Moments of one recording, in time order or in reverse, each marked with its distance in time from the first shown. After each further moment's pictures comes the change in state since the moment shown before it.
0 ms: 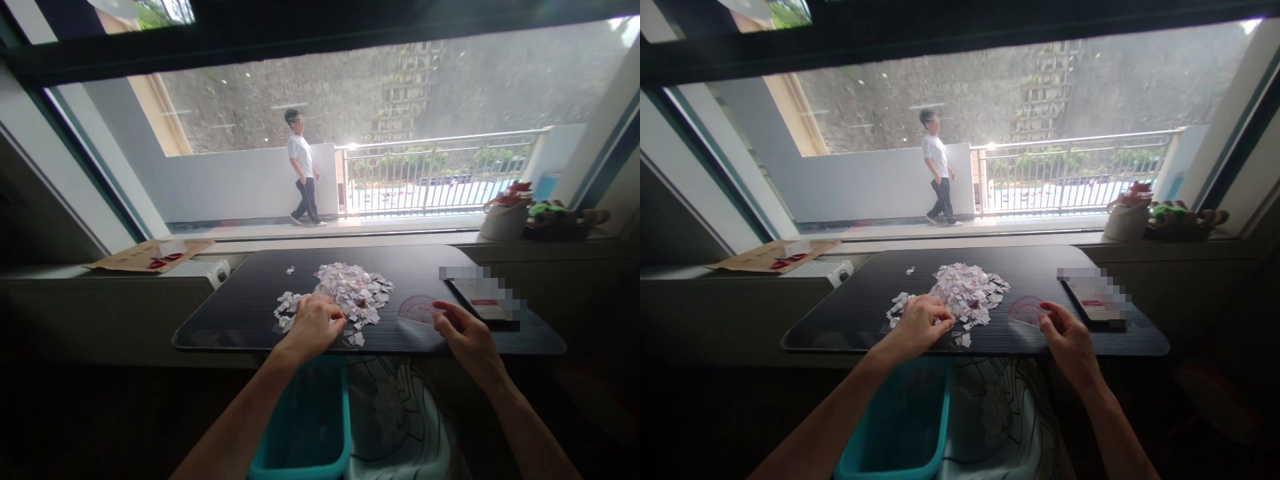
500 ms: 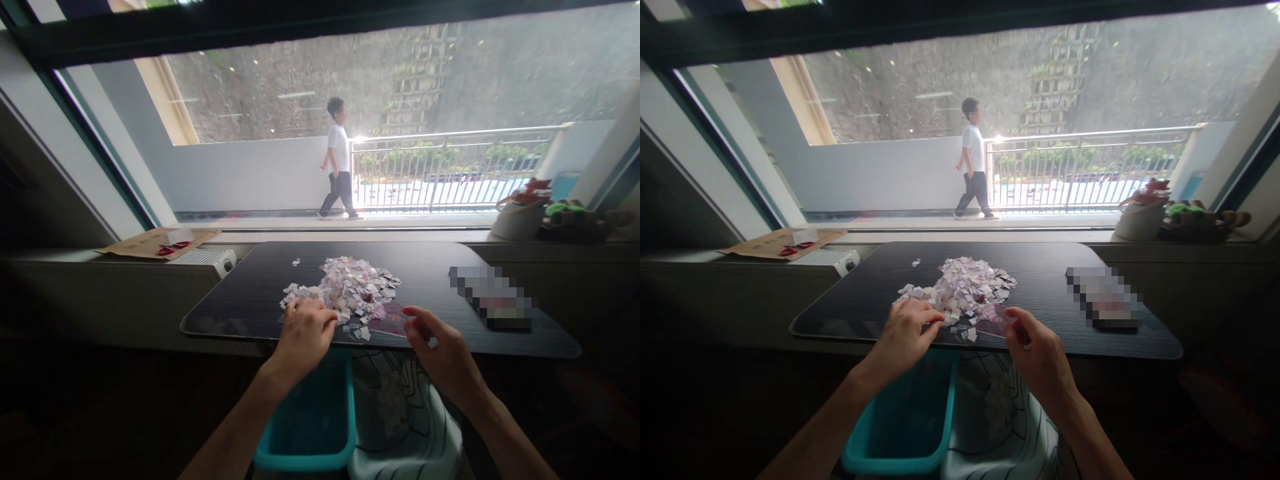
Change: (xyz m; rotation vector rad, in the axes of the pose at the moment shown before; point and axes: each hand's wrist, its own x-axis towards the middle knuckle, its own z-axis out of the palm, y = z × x) left_hand -0.038 0.001 0.001 0.051 0.138 -0.048; right_hand -0.035 -0.039 0.032 -0.165 -0.140 -0.309
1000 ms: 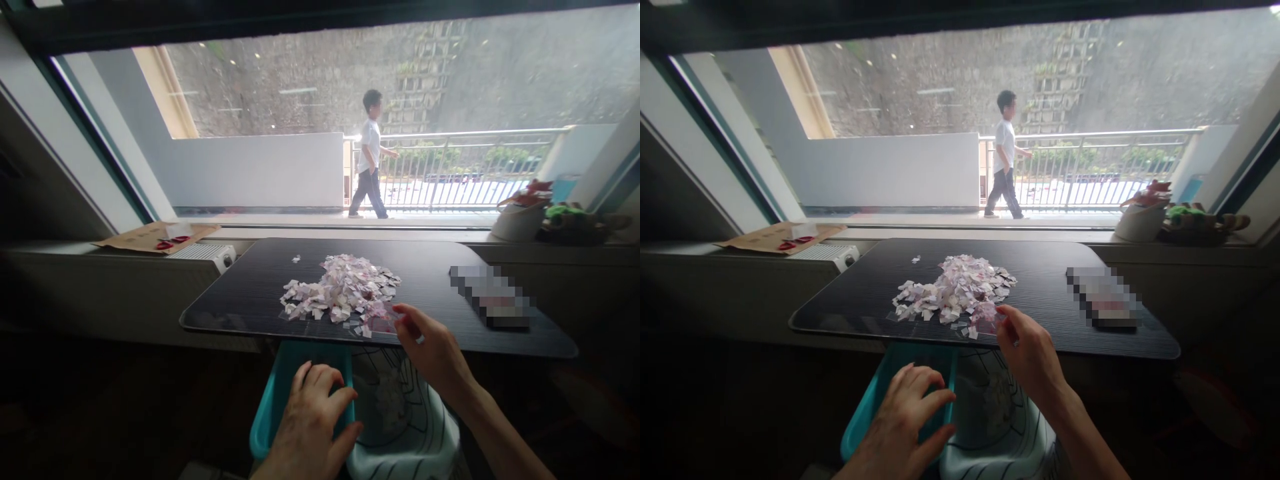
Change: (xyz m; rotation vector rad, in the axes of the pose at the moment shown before) left_hand -0.098 0.027 0.032 -0.137 -0.085 0.067; right_hand 0.002 -0.010 0.000 -0.123 -0.051 -0.089
